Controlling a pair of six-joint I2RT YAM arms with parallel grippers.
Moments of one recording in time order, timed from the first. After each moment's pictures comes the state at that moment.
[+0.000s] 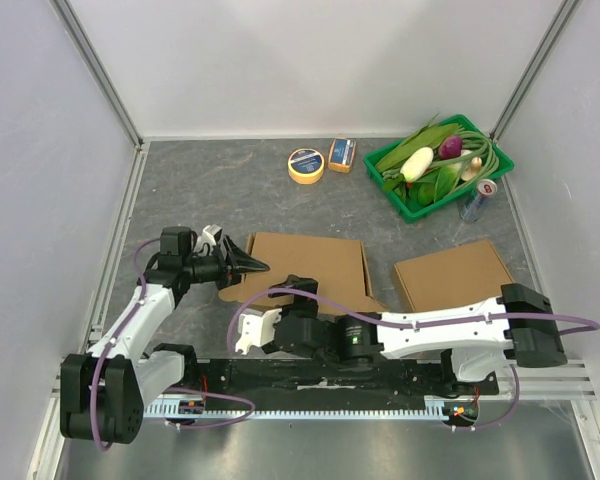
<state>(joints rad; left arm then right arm) -0.09 1.02 0.50 -0.27 0.98 -1.03 1.54 1.44 1.04 -0.23 0.69 -0.50</state>
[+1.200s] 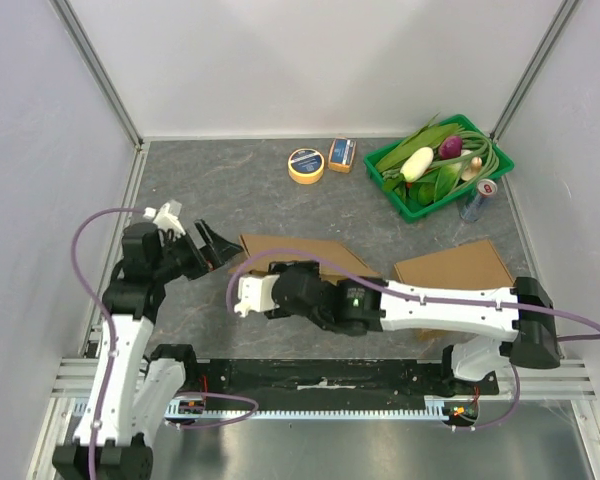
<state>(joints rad) -0.01 0.76 0.75 -0.59 0.59 -0.59 1.39 1.46 1.21 -0.44 0.56 -0.53</state>
